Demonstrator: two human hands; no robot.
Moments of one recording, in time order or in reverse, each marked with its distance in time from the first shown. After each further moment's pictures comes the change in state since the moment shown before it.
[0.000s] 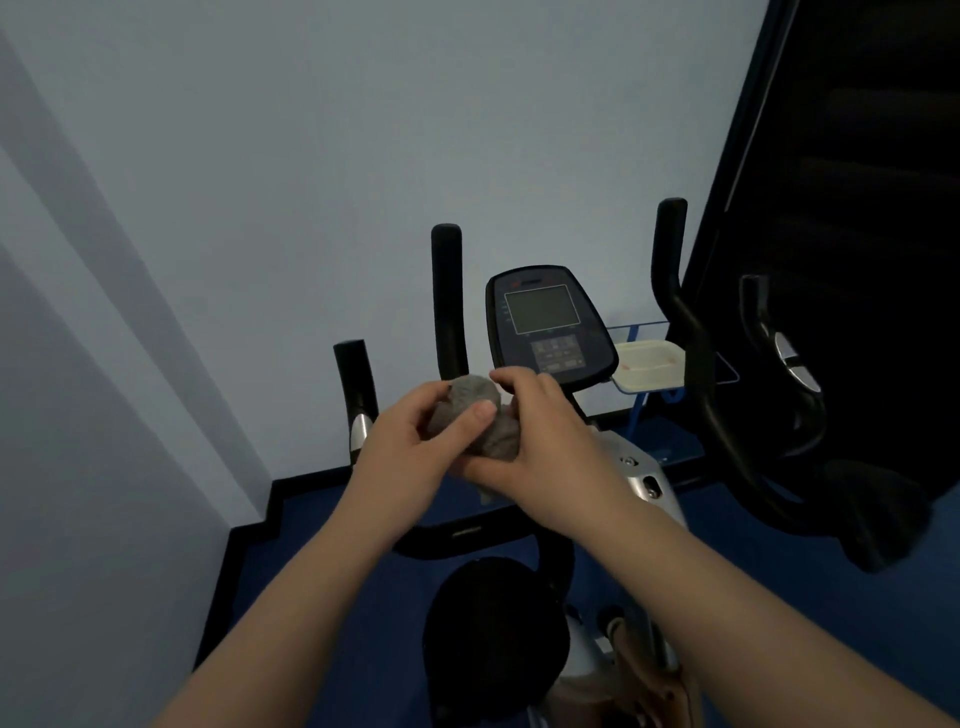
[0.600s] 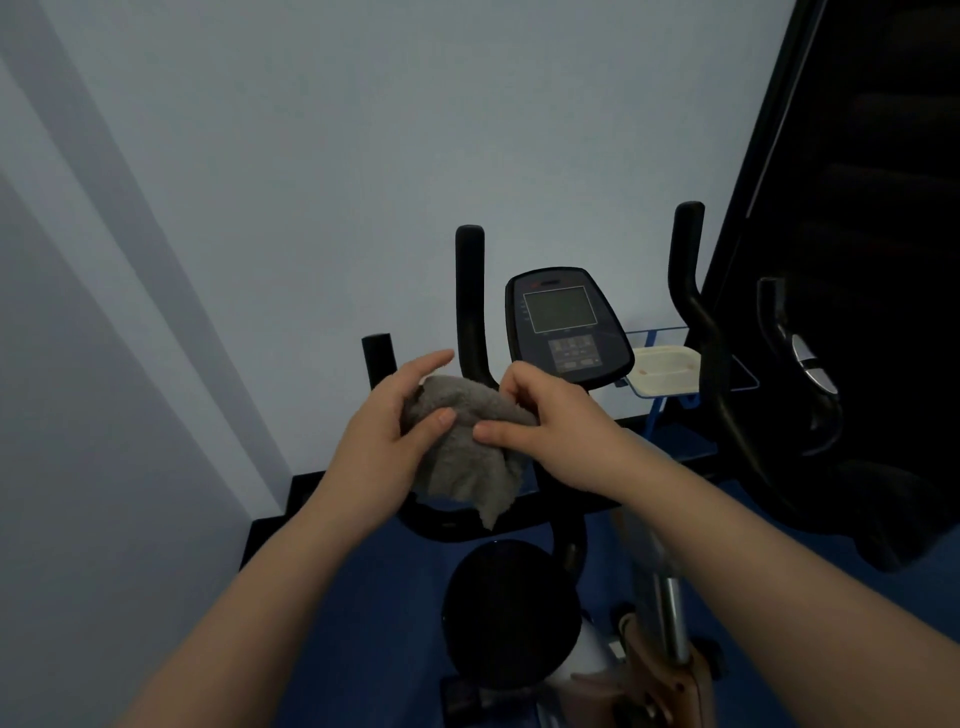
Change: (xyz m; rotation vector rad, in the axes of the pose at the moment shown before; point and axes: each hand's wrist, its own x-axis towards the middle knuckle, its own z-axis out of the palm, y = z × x) left_hand -0.011 -0.003 -0.034 0.229 0.028 0.095; right_hand 0.014 0.000 -0.013 0.159 -0.202 -0.068
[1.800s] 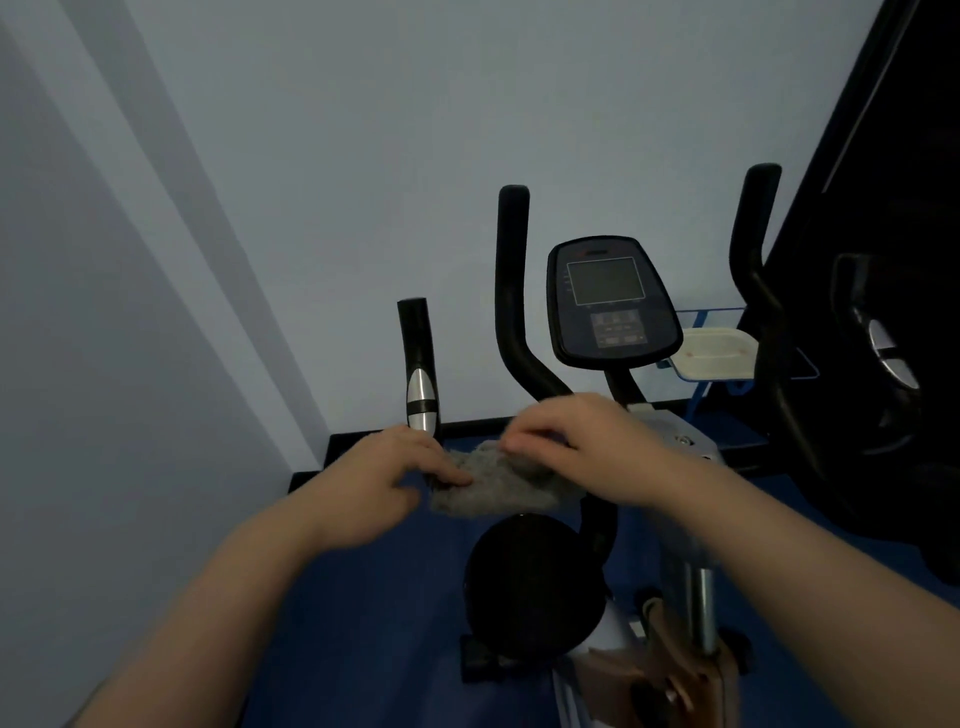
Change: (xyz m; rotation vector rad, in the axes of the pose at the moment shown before) left_hand -0.028 -0.057 -0.034 0.442 -0.467 0.035; right_hand -0.005 0.021 0.008 -0.298 -0.288 -0.232
